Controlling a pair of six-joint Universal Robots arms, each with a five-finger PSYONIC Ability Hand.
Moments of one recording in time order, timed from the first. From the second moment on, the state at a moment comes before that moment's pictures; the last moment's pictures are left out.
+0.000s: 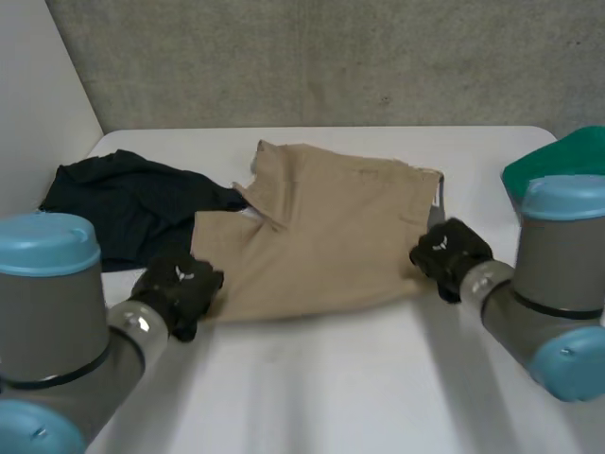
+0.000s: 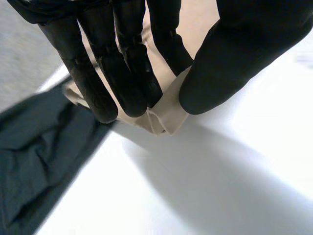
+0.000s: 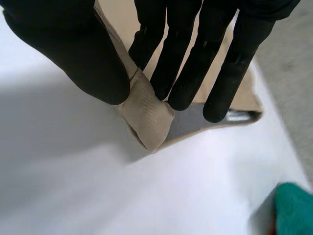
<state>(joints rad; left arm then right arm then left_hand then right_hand) 4.23 -1.85 -1.76 3.13 -1.60 3.64 1.96 -1.10 1.54 0.02 1.50 2.31 1.17 1.20 1.19 1.20 1.01 1.10 1.18 1.19 1.20 1.02</state>
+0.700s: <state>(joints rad) 4.18 -2.08 -1.26 3.15 -1.58 3.81 1.88 -1.12 1.44 0.03 1.55 2.34 1.17 1.20 1.19 1.20 1.01 1.10 1.18 1.19 1.20 1.02</state>
